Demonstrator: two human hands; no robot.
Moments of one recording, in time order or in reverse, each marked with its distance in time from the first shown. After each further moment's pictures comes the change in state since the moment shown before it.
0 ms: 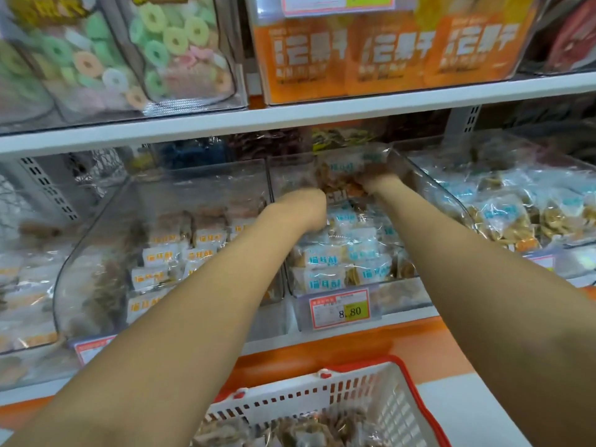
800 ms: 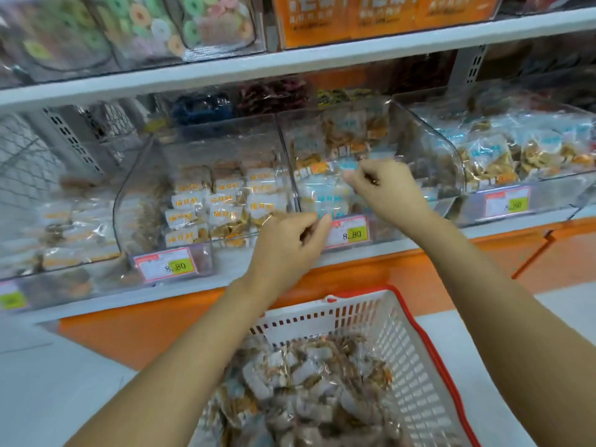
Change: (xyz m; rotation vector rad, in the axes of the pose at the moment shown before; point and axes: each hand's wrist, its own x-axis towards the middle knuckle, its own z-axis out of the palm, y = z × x) left_hand -0.174 -0.004 0.067 -0.721 0.589 0.268; right_hand -0.179 0.027 -0.001 -0.210 0.099 -0.510
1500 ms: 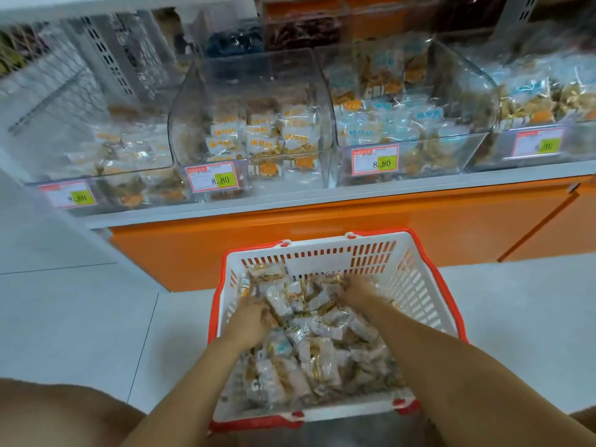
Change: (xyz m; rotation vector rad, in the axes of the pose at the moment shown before) left_hand -0.253 -0.117 0.017 0.359 -0.695 -0.761; right_hand -0.204 0.095 0.221 0.017 -0.672 0.686
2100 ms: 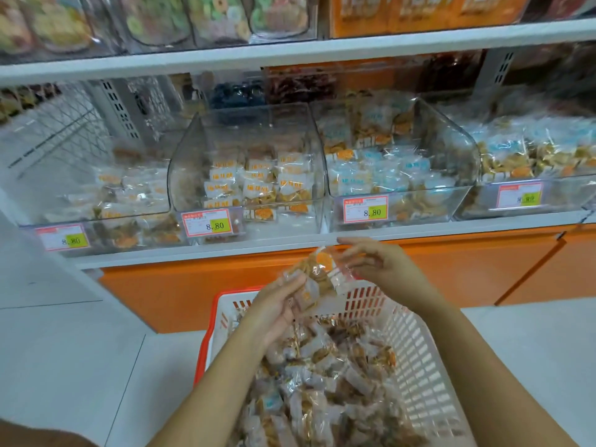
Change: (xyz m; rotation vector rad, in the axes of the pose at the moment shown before) left_hand 0.003 0.115 -0.093 -1.796 -0.161 0.062; right_hand -0.119 -0.083 -0.165 0.395 0.012 -0.667
